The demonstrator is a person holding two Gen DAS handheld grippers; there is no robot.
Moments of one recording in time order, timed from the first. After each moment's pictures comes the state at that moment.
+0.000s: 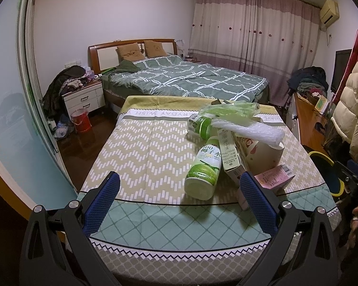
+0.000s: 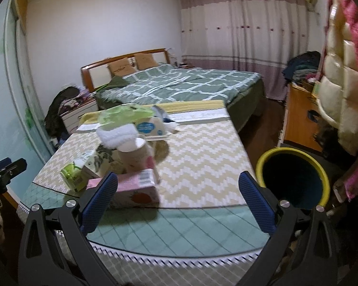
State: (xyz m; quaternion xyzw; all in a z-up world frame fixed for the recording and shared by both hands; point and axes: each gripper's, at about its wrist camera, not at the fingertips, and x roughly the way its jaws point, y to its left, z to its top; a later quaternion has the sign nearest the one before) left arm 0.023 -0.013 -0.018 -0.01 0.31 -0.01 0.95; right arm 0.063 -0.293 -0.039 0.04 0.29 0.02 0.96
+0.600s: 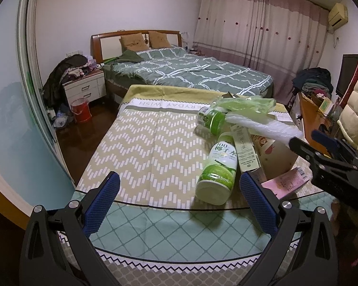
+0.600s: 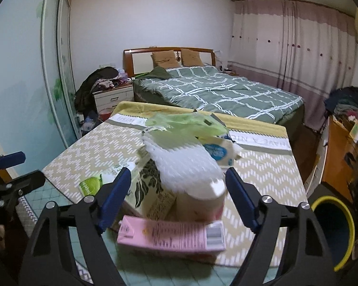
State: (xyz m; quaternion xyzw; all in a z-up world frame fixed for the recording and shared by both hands) left arm 0.058 0.007 -0.039 -0.03 0.33 0.00 0.94; right arm 0.152 -0.202 -0.045 -0.05 0.28 0.13 0.95
